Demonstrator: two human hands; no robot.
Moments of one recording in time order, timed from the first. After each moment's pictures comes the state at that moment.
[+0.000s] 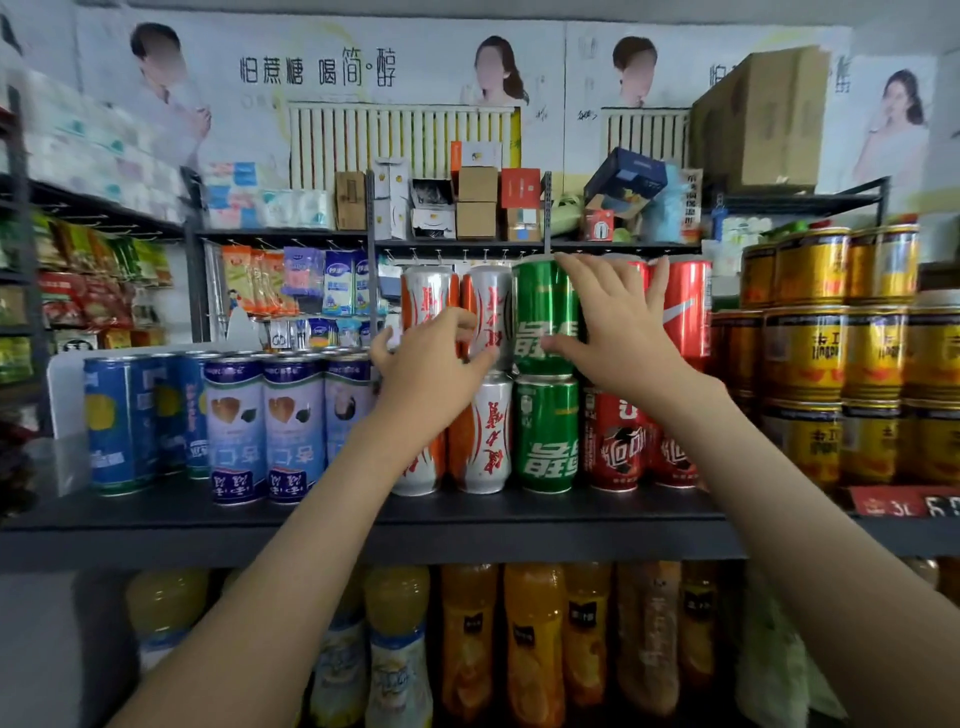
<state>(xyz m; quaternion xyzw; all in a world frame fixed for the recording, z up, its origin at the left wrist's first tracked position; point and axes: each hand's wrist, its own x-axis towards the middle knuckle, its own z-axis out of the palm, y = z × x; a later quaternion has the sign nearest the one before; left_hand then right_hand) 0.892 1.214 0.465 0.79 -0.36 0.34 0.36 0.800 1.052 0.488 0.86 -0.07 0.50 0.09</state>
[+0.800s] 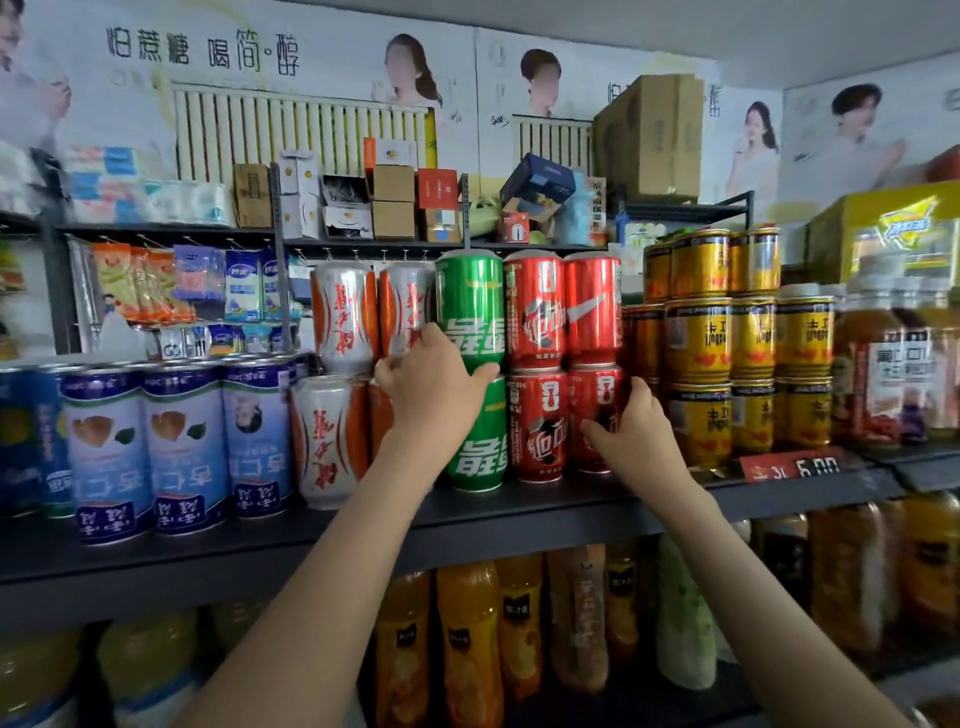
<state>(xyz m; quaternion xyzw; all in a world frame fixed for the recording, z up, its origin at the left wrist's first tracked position) 0.870 1.143 0.451 0.81 -0.33 0.28 0.40 0.755 1.000 0.392 0.79 -0.27 0.47 -0.28</state>
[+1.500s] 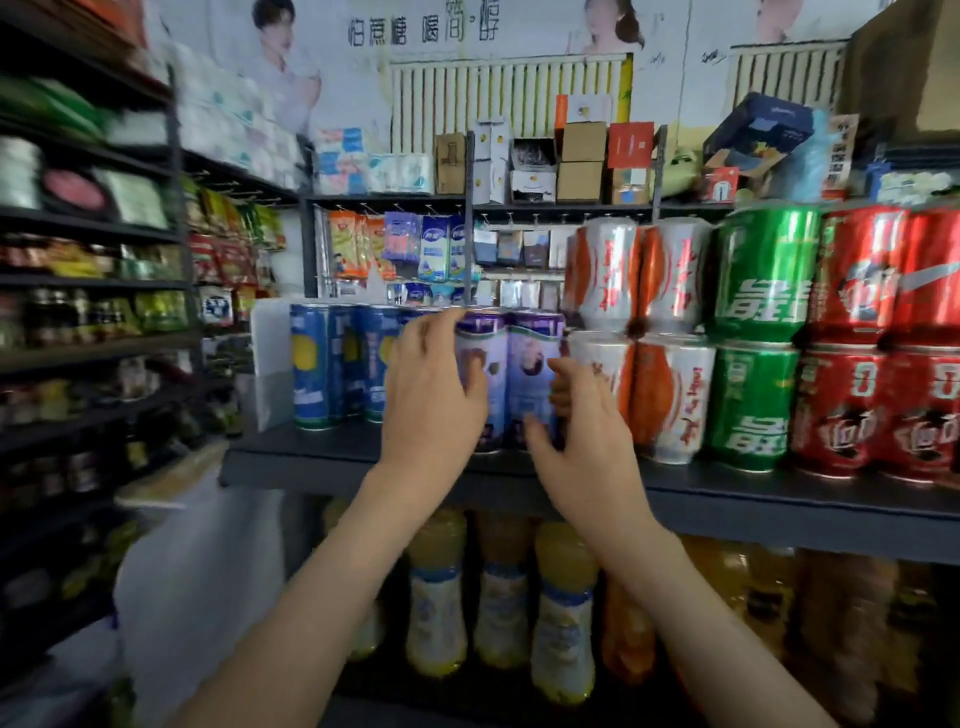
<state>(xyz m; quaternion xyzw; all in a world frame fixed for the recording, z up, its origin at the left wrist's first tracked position) 0.936 1.353 0.402 0.78 -0.26 0.40 0.41 0.874 1.235 0.368 0.82 0.05 0.51 -0.25</state>
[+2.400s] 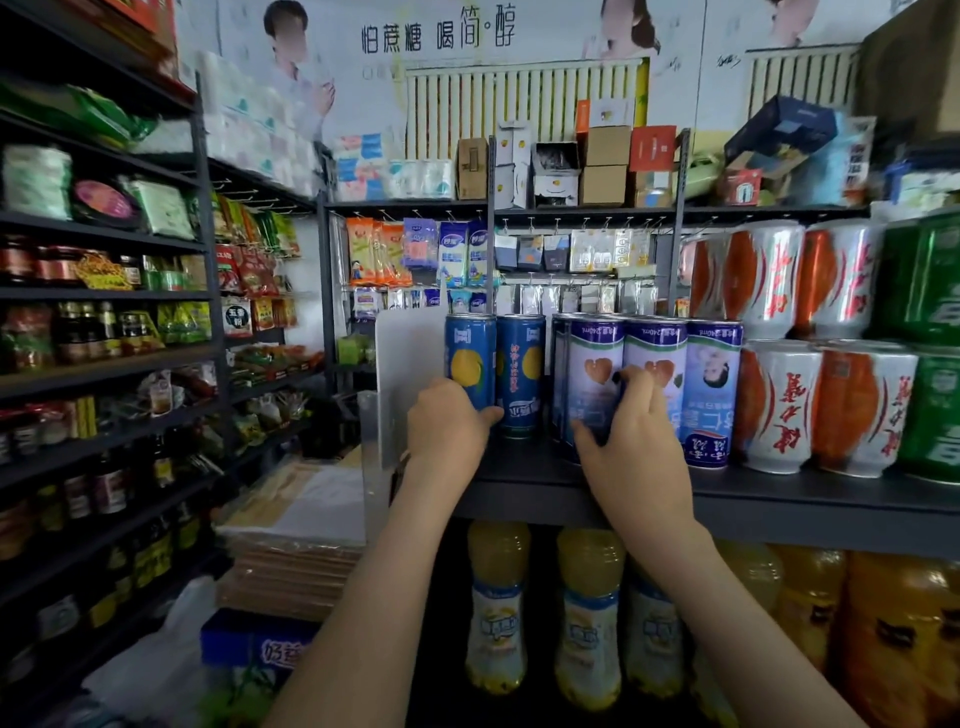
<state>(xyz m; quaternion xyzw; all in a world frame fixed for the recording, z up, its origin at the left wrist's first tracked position) 1.064 1.462 0.390 0.88 -0.14 0.21 0.40 0.960 1.339 0.365 0.84 -0.11 0.51 -0.18</state>
